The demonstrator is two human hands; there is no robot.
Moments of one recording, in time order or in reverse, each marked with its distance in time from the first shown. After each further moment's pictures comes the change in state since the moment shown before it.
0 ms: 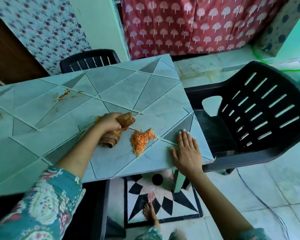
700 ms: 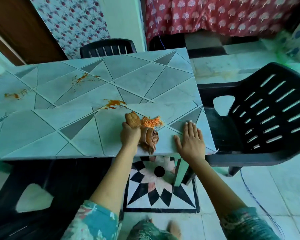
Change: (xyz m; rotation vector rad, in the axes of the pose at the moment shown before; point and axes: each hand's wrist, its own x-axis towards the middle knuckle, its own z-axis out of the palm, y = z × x) left_hand -0.077 0.029 0.101 -0.942 0.455 -0.493; right_hand -0.001 0.004 0.002 -0.060 -0.039 -0.037
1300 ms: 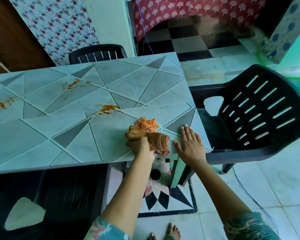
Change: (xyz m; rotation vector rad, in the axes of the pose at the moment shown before) left_hand -0.069 0.024 0.021 -0.798 -0.019 -0.464; right_hand -0.012 0.010 -0.003 -0.012 -0.030 -0.026
